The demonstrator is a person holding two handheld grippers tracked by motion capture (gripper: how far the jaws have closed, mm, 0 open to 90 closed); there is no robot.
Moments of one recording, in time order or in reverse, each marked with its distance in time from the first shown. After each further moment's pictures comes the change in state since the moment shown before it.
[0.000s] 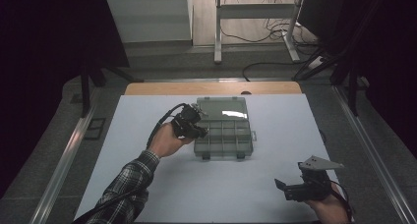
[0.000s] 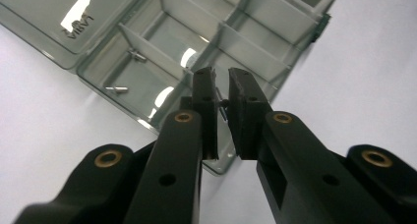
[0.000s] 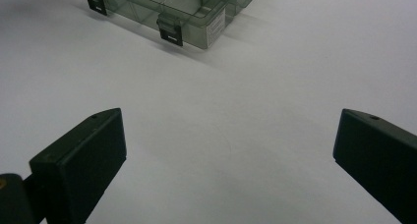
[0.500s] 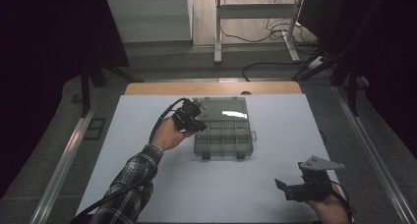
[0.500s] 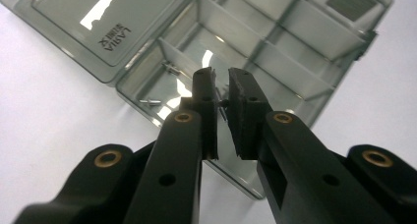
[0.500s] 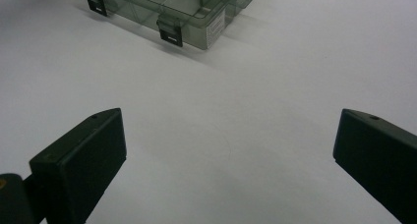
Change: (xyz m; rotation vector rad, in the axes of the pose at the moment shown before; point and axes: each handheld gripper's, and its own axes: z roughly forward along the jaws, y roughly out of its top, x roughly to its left) left arm 0.020 0.009 0.012 -0.016 0.047 -0.043; right arm 0.000 0.000 -0.001 -0.004 -0.001 0.000
